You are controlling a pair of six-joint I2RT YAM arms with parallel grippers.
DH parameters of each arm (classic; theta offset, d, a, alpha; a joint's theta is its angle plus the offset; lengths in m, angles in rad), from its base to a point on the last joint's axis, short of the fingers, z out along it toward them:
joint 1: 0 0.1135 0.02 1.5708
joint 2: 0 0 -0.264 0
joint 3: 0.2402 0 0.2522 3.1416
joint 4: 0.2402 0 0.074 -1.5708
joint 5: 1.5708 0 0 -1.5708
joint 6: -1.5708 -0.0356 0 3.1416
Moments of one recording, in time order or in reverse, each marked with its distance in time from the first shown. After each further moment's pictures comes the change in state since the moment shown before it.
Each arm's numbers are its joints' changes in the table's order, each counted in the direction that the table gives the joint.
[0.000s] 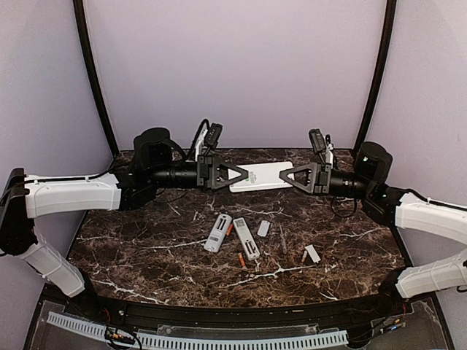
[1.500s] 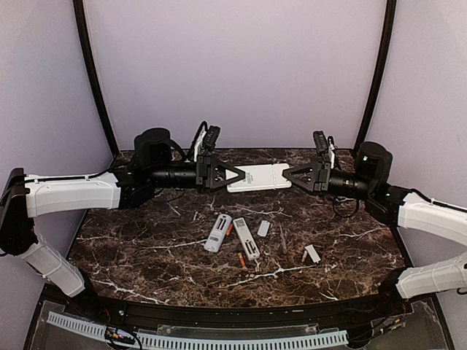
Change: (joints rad) left arm 0.023 0.000 -0.003 0.044 -0.002 0.006; right arm -0.015 0.025 0.008 0.111 0.103 -0.025
